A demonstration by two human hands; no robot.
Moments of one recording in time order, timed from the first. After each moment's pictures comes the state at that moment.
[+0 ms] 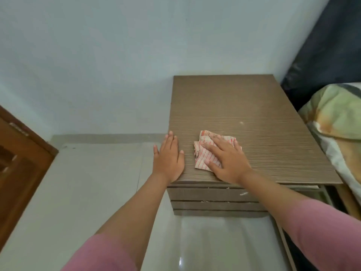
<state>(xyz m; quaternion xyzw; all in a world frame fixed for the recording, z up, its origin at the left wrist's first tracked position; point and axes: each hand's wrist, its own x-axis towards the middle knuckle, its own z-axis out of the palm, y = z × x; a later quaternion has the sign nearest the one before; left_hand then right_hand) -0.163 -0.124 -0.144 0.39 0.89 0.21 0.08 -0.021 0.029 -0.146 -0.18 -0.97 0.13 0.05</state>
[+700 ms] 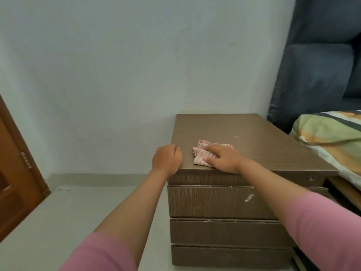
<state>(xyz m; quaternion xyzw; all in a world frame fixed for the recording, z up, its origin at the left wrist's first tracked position) -0.148 -0.148 -0.154 0.38 0.85 0.35 -0.10 -0.016 0.005 -0.140 -0.18 -0.96 0.18 0.09</state>
